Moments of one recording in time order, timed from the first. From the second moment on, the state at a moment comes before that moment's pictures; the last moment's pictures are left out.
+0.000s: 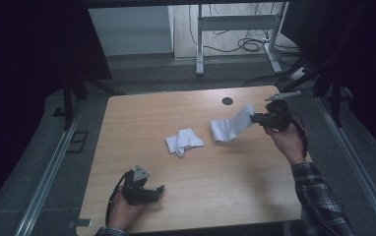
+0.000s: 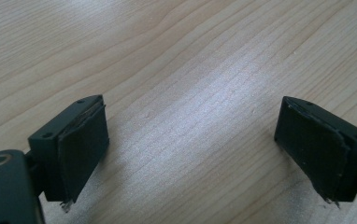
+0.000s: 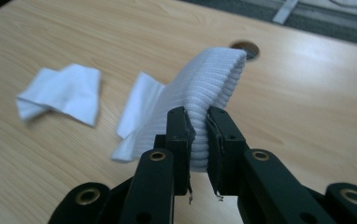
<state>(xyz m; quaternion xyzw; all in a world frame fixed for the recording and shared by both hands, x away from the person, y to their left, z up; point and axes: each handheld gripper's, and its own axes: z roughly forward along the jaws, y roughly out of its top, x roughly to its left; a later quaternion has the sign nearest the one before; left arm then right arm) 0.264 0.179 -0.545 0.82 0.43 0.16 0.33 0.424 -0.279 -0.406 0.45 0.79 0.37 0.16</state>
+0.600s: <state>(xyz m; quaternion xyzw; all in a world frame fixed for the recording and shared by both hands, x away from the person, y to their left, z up) 0.265 0.179 -0.545 0.82 0.43 0.16 0.33 0.411 -0.355 -0.499 0.54 0.78 0.30 0.12</state>
